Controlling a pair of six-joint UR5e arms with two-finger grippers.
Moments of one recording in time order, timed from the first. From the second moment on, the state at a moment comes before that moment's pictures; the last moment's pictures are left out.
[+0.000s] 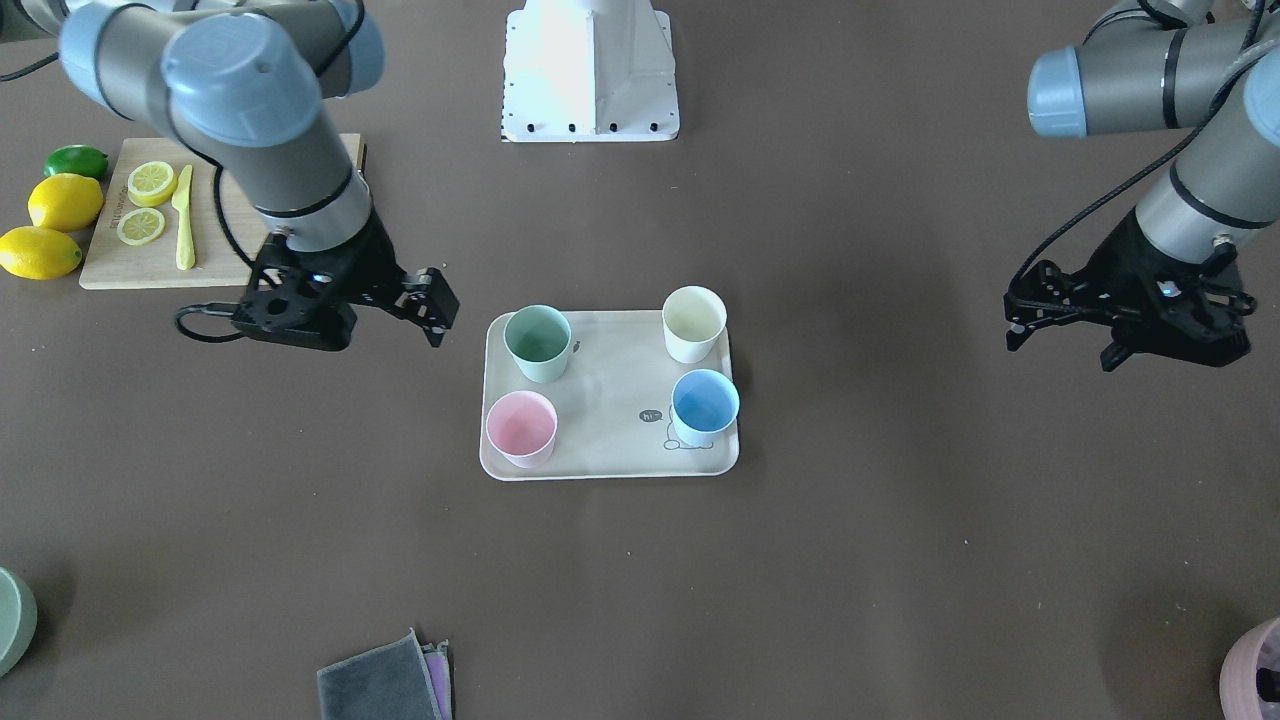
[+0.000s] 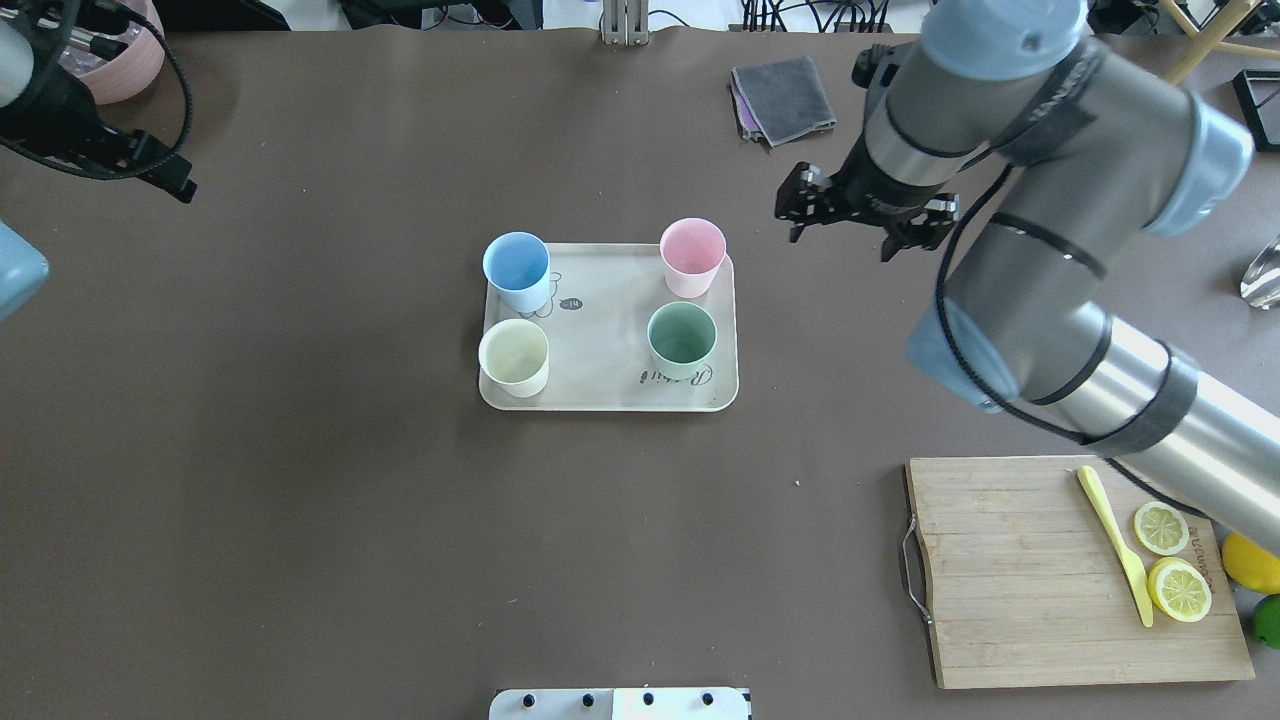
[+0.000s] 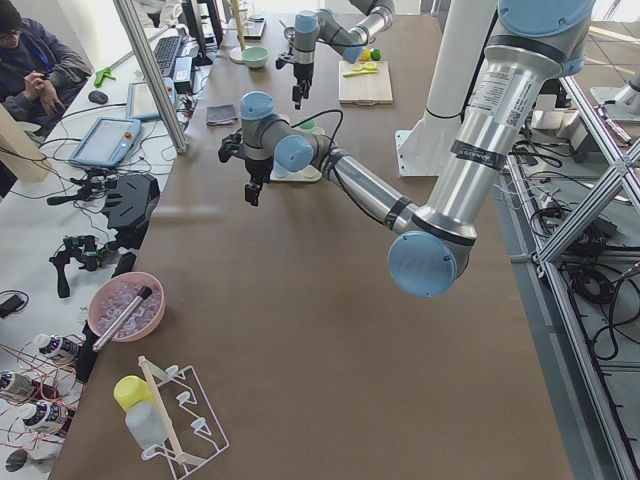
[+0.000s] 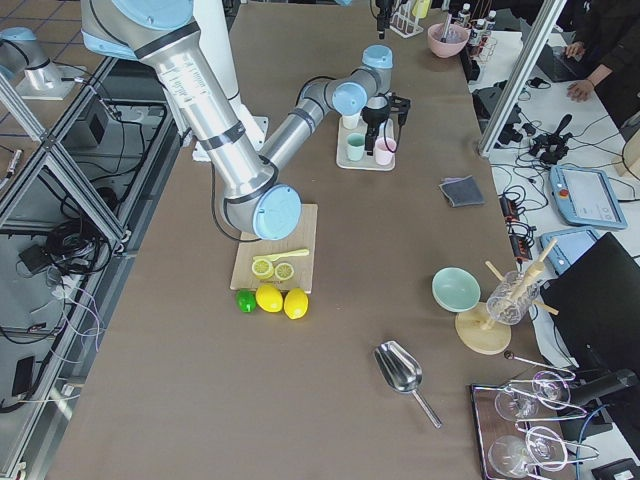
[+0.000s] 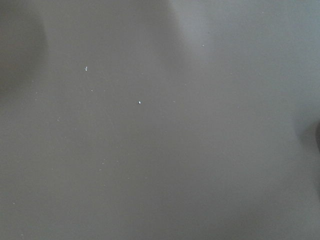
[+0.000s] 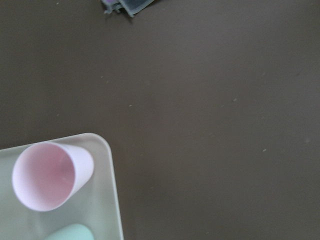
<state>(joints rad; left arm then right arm) -1.16 -1.87 -1.80 -1.62 -2.20 -0.36 0.88 -1.03 1.83 -1.72 2.10 1.08</state>
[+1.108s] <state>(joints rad) -1.51 -1.46 -1.78 -1.62 -2.29 0.19 1.57 -1.74 1.83 -1.75 2.27 -0.16</state>
